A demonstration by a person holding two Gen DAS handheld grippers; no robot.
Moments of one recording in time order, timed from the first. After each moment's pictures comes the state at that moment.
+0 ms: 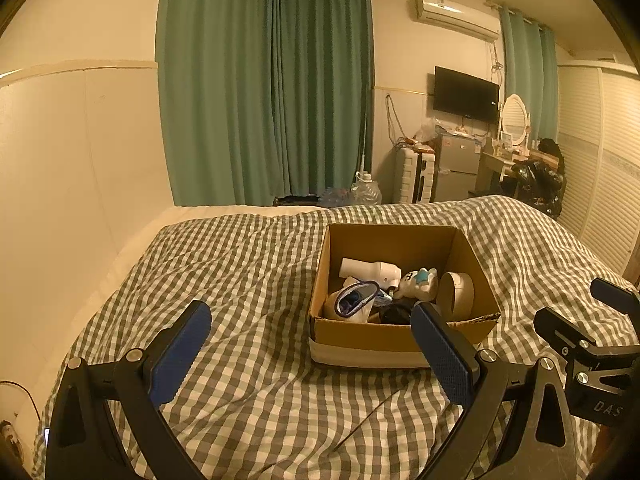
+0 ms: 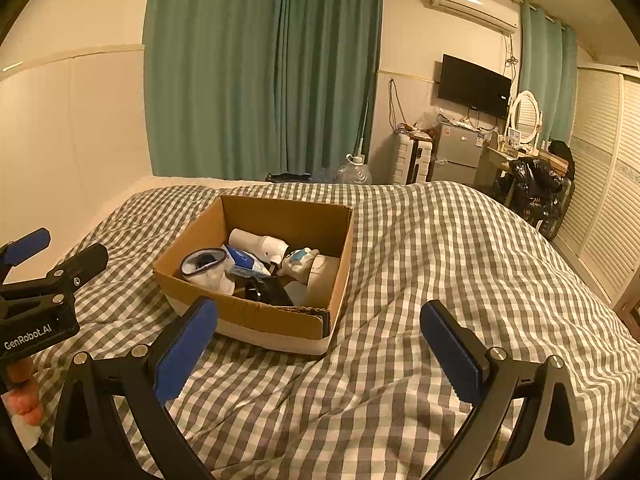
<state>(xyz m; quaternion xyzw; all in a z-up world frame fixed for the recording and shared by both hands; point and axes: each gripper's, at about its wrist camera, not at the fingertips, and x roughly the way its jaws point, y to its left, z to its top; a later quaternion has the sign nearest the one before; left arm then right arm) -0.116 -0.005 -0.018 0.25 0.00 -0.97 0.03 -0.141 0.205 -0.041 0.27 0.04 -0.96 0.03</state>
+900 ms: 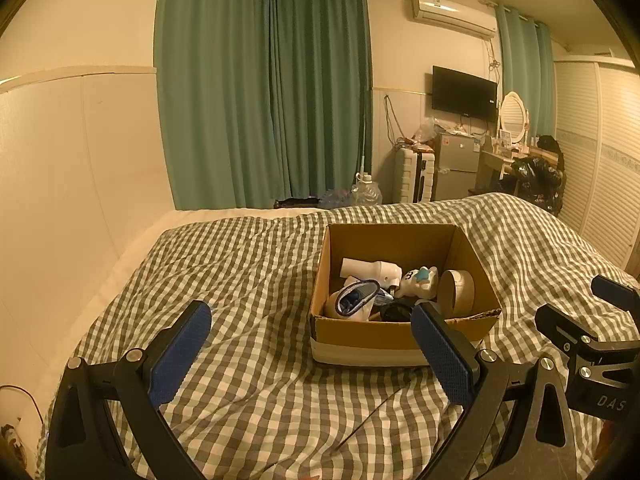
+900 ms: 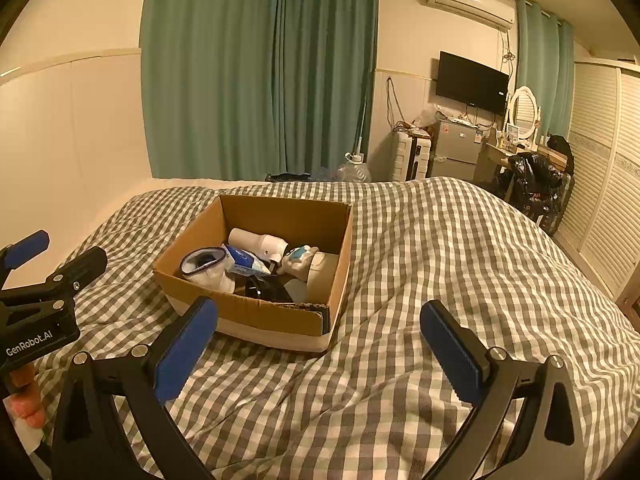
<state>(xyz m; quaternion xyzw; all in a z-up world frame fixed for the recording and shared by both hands) -0.113 -0.002 -0.020 0.24 -0.01 -0.97 0.03 -0.141 0.203 -0.042 0.28 0.03 -0.96 0.03</state>
